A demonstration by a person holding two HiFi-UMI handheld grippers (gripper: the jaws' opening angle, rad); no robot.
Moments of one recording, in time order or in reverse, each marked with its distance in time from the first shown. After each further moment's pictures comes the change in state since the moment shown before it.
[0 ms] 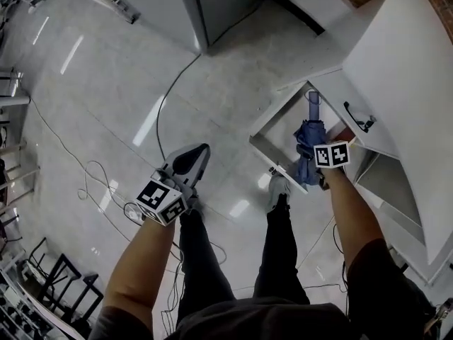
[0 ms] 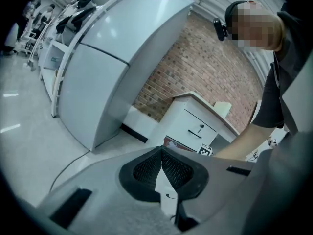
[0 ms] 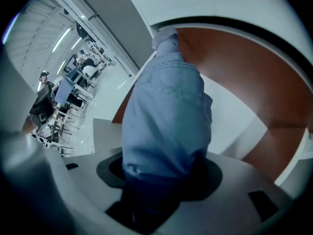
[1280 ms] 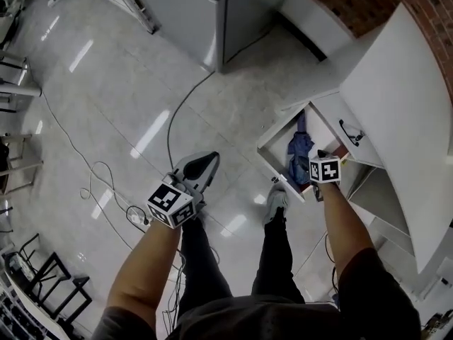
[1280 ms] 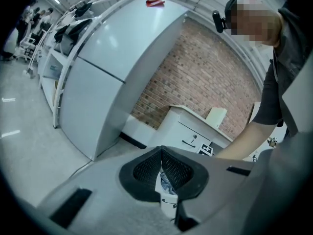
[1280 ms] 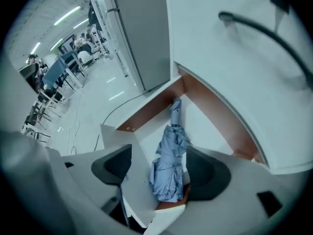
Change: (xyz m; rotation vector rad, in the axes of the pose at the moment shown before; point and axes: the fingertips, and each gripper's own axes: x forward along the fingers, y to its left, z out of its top) left arm -0.042 -0.019 0.043 0.026 -0.041 -0.007; right arm -0.052 0.029 0.031 -0.130 -0.046 -0.253
